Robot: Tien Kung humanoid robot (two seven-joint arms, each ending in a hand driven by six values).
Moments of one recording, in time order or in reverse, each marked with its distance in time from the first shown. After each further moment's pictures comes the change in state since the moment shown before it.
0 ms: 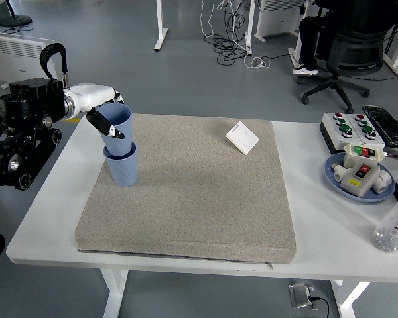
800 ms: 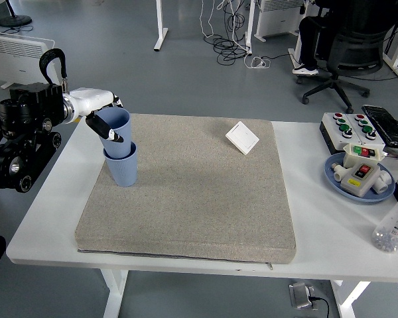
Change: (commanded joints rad) left arm 0.007 -0.008 0.002 0.027 0.000 0.015 -0.014; right arm 0.003 0.000 -0.002 0.000 0.000 0.000 -0.001
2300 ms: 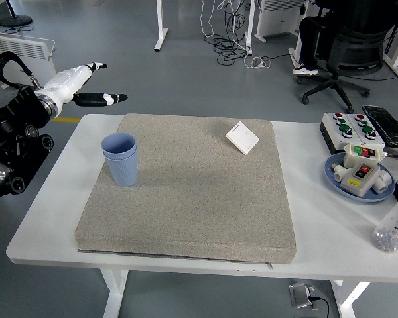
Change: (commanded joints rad) left arm 0.112 0.034 -0.104 -0.072 -0.417 0.377 0.126; right arm -0.007 0.005 0.013 0.000 0.002 0.001 0.003
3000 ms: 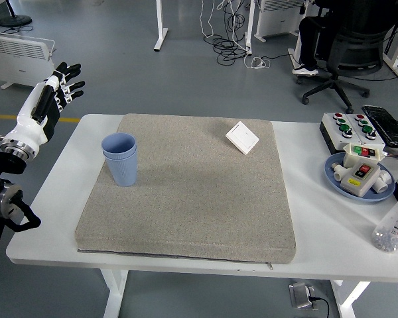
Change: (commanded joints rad) left arm 0.496 -0.072 -0.380 -0.495 -0.879 -0.004 -0.108; right arm 0.017 0.007 0.035 0.000 -0.009 0.004 0.003
